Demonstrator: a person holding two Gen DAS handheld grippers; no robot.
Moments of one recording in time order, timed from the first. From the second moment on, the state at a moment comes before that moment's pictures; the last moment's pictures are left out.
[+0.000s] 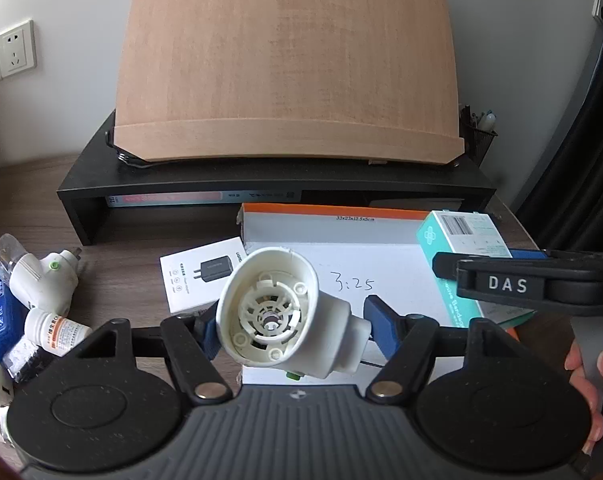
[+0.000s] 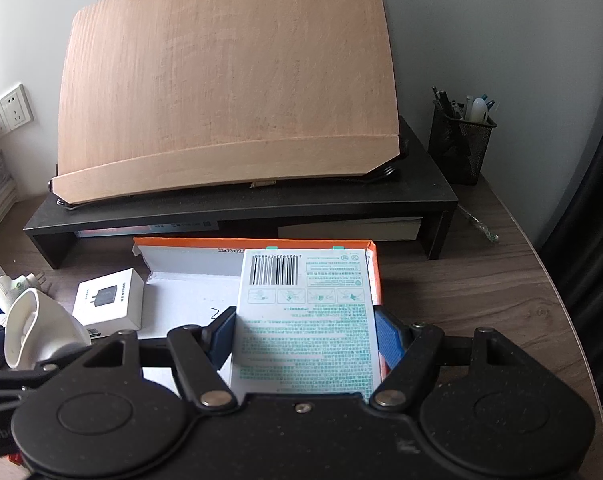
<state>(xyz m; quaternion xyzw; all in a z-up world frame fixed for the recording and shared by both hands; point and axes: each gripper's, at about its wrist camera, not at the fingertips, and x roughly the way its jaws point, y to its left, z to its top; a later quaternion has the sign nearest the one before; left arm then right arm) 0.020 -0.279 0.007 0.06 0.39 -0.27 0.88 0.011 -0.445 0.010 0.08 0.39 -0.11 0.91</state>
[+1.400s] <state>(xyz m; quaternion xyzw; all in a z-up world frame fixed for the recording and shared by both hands) 0.022 -0.294 -0.008 0.08 0.39 -0.30 0.87 0.031 -0.442 -0.008 0.07 0.42 -0.12 0.90</state>
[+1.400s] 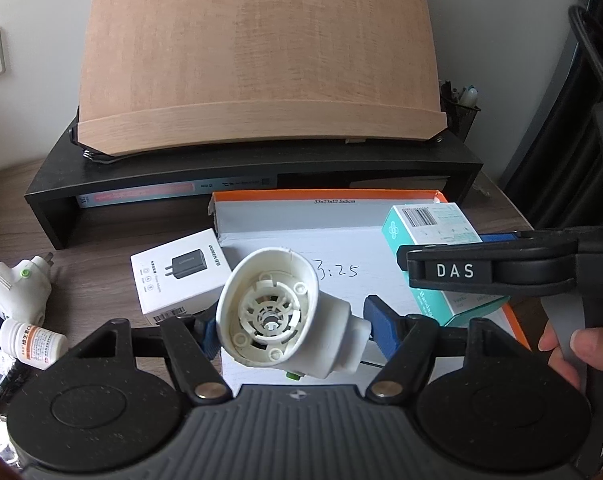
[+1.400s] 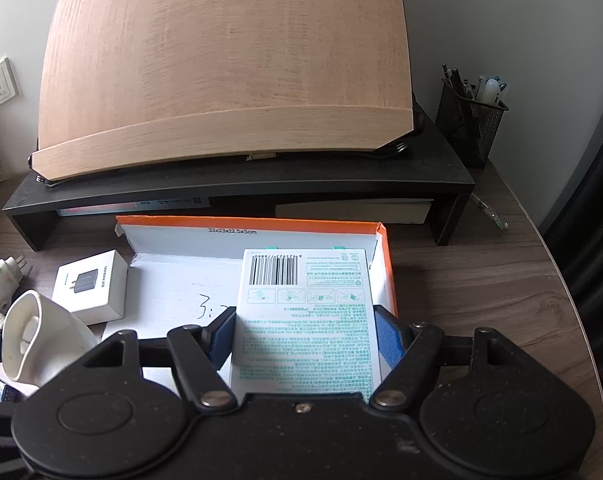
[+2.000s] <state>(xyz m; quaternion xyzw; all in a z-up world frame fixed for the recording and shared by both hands) 0.025 -0.306 -0.015 0.09 0.39 -0.30 0.86 0.037 -0.443 -0.014 0.07 0.42 -0.12 0.90</state>
